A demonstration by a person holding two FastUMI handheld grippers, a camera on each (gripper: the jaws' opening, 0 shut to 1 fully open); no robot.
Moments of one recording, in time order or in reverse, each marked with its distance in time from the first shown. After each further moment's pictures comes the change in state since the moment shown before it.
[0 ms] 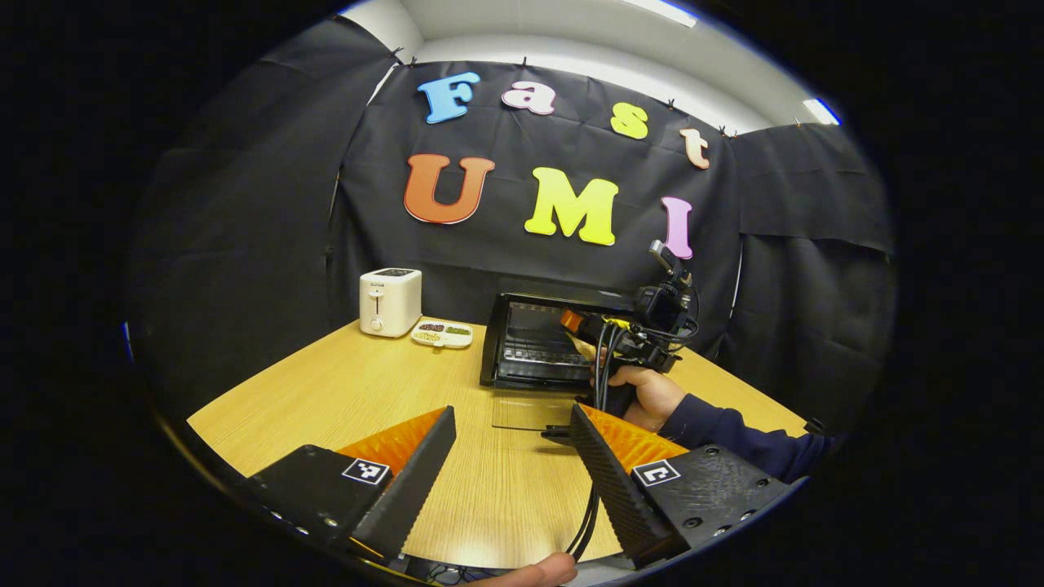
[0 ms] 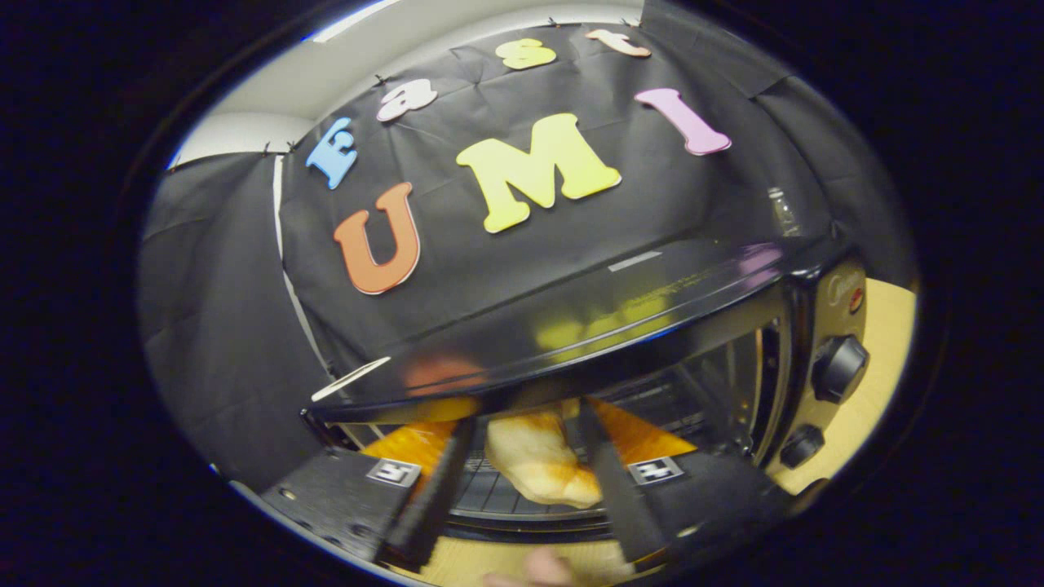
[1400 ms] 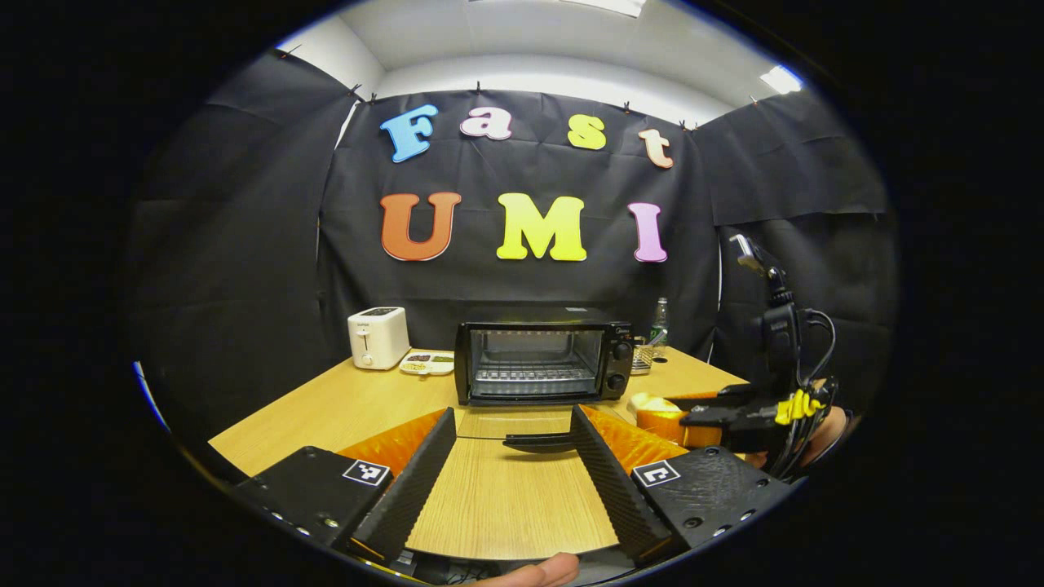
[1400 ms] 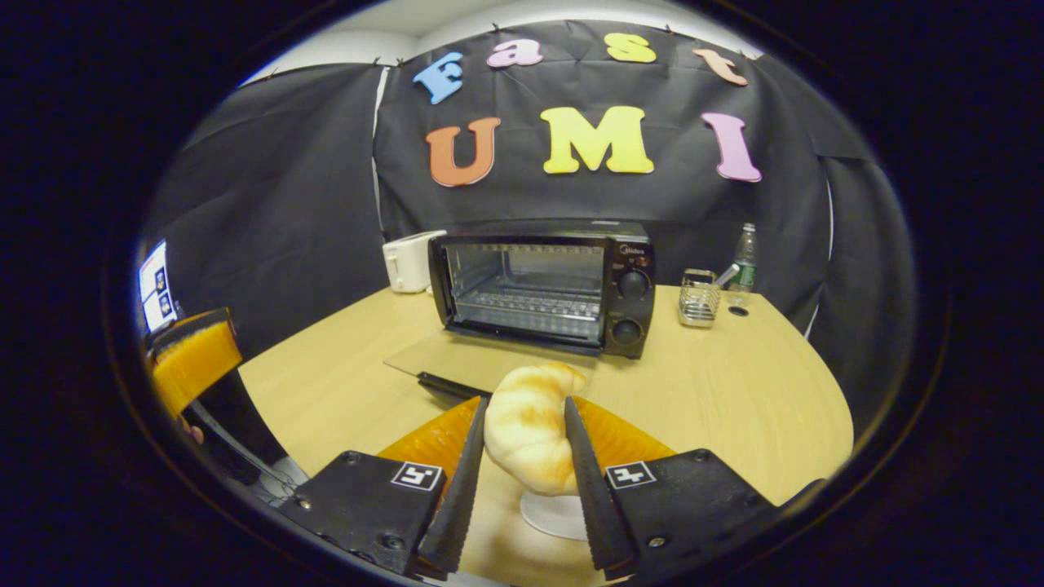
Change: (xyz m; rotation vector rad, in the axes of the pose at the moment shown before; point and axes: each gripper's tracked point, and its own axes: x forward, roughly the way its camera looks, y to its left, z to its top) left arm -0.037 -0.060 0.026 0.133 -0.099 0.008; right arm -0.293 -0.031 -0.025 -0.286 0.306 0.120
